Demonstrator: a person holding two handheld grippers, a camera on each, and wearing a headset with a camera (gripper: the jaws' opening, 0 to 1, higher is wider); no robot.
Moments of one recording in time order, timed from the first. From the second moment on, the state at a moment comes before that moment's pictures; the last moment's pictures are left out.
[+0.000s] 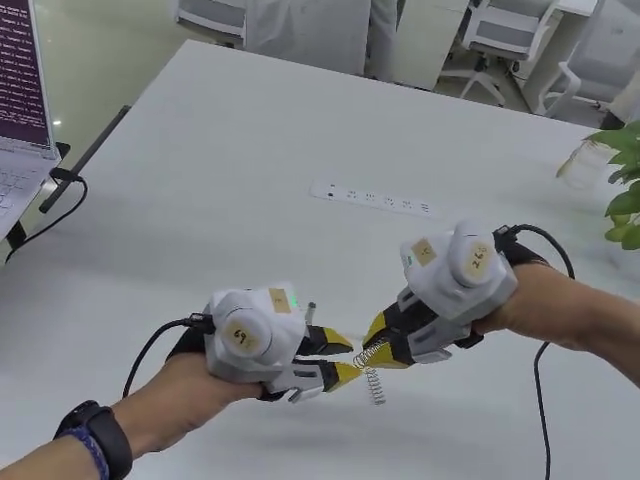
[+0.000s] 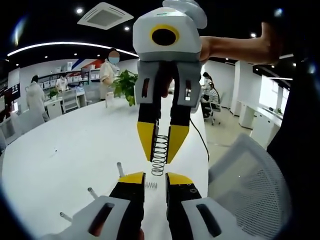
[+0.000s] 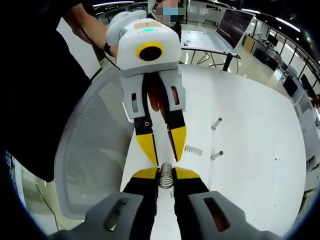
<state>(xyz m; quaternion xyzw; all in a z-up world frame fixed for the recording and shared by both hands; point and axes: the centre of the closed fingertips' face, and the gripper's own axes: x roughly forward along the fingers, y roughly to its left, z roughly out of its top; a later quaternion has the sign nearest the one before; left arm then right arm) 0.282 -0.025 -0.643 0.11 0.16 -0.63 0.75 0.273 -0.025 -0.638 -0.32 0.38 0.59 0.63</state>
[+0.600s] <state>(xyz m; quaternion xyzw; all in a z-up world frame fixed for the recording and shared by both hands) 0.301 0.042 -0.660 0.09 0.20 -0.56 0.80 0.292 -0.017 -0.649 -0.32 0.39 0.58 0.64</state>
